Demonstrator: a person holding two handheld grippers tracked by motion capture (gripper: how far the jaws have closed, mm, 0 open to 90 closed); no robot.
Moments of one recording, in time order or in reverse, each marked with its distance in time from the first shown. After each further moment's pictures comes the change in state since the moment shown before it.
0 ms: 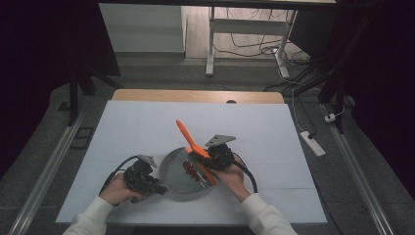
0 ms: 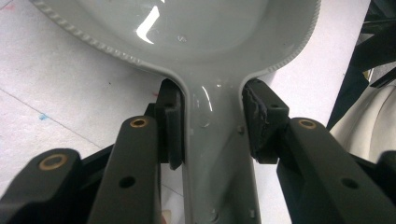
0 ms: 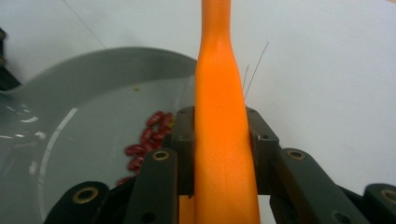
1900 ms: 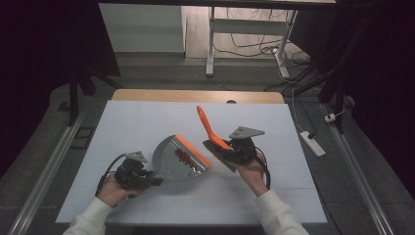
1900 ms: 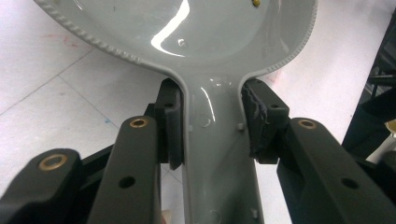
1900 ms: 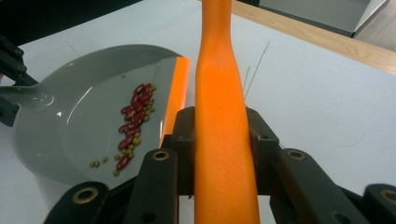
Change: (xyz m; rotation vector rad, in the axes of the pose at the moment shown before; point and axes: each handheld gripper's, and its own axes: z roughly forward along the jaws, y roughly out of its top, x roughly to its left) left arm -0.006 -0.014 -0.024 -0.211 0.127 -0.062; right arm -0.033 0.006 -0.065 -0.119 -0.043 0.015
